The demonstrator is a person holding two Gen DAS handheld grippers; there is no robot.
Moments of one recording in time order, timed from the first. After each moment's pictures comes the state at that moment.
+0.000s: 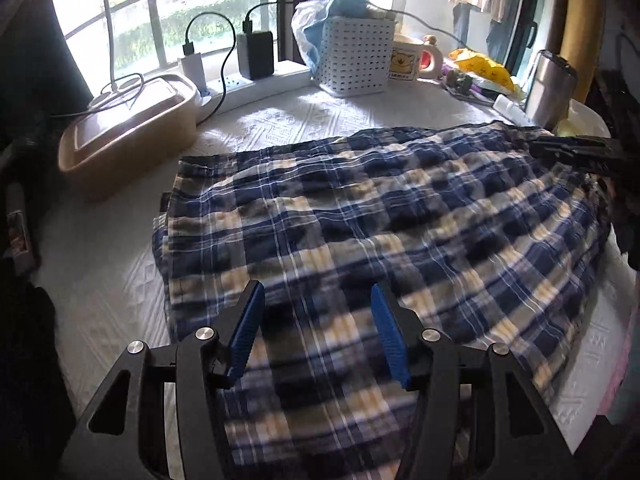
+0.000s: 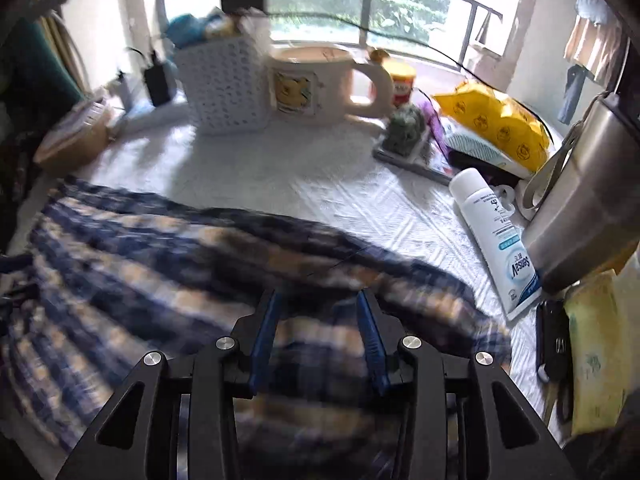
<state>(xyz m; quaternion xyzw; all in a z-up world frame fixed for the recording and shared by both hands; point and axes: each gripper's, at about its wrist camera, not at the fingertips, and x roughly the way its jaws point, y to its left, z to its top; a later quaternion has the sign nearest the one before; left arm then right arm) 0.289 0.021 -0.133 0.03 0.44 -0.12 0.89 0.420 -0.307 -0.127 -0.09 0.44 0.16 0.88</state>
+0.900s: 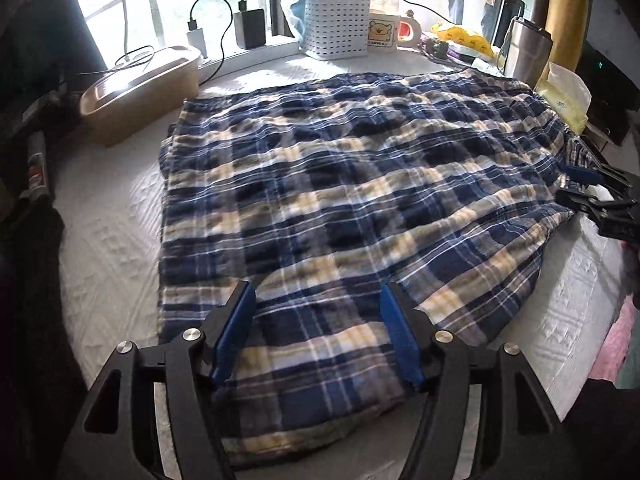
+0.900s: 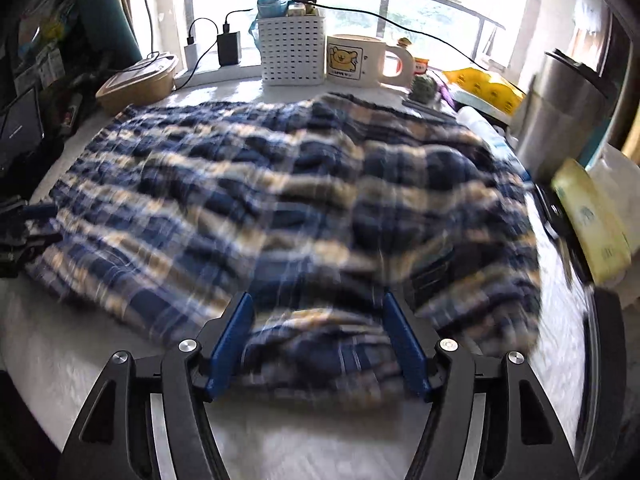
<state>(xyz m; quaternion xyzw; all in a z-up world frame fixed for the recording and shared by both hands) 0.217 0.013 -0.150 0.04 0.47 -0.11 0.88 0.284 -0.313 -0.163 -0.12 0.44 0.16 0.88</state>
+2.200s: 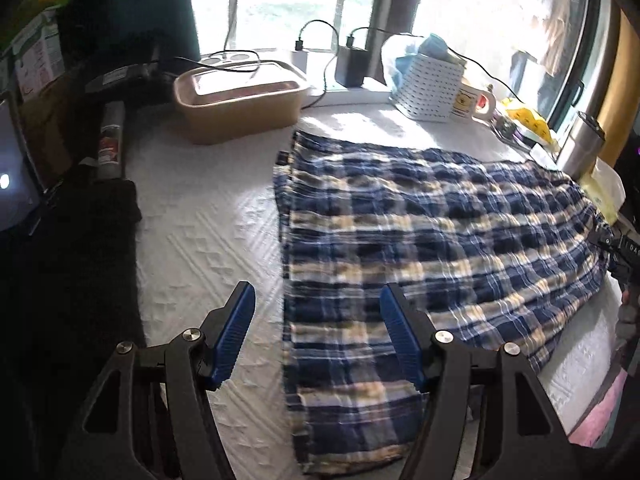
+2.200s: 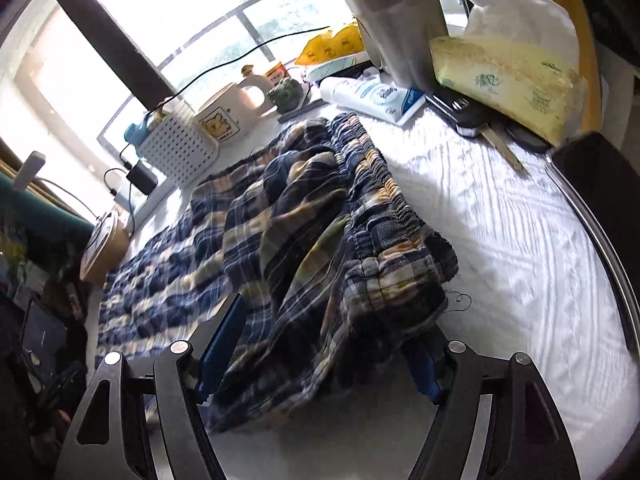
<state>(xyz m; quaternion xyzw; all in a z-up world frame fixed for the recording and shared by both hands) 0.229 0.084 -0.118 -0.05 0.43 -0.02 0.90 0.325 -0.400 -0.157 0.20 0.43 0.08 0.88</state>
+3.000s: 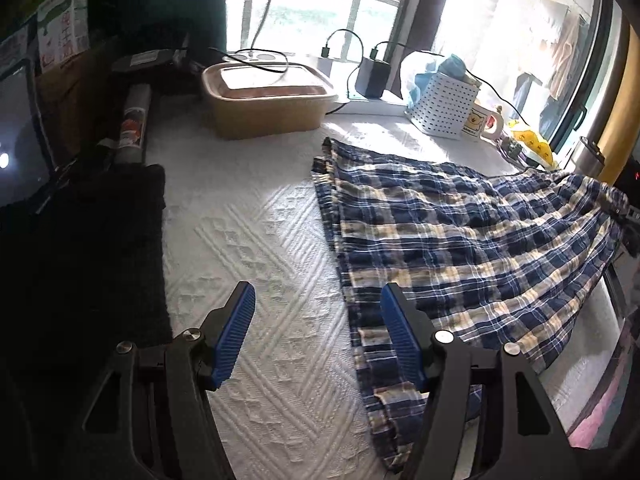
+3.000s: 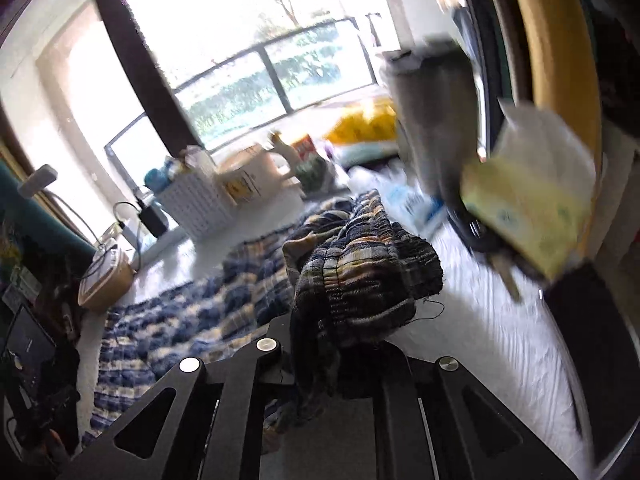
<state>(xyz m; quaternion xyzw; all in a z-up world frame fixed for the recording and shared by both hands) 0.219 0.120 -0.122 -0.09 0.42 -0.02 0.90 0.343 -0.380 -0.081 0.13 0.35 0.08 0.92</state>
